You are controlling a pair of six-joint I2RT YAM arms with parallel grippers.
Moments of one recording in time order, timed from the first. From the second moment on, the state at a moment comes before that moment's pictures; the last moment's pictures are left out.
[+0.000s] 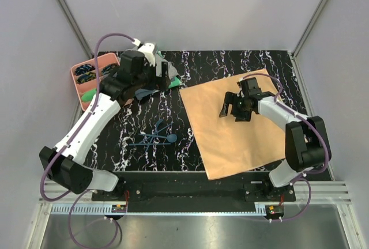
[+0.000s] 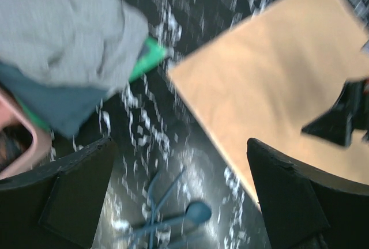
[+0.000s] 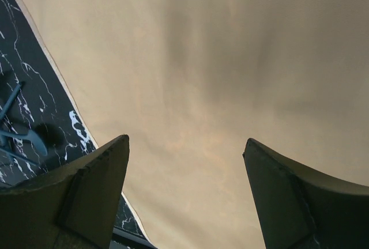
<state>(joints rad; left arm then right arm) -0.45 1.38 1.49 -0.60 0.00 -0.21 0.26 1.57 1.01 -0.46 -0.23 0.44</state>
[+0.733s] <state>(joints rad) -0.45 1.18 1.23 -0.59 -0.12 -0.13 0.26 2.03 1.43 -0.45 -0.12 0.58</state>
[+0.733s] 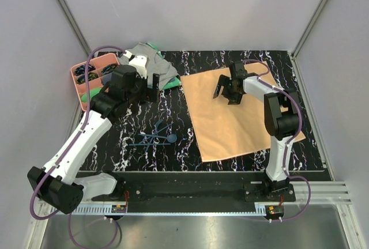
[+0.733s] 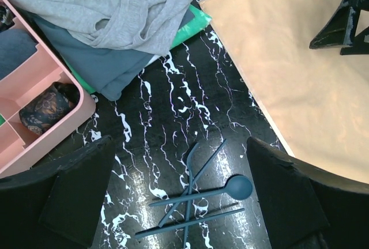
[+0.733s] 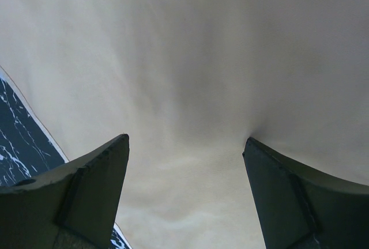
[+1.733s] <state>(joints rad) -0.44 1.17 1.22 -0.58 -0.17 -0.12 0.93 1.72 1.17 -0.58 0.07 0.34</state>
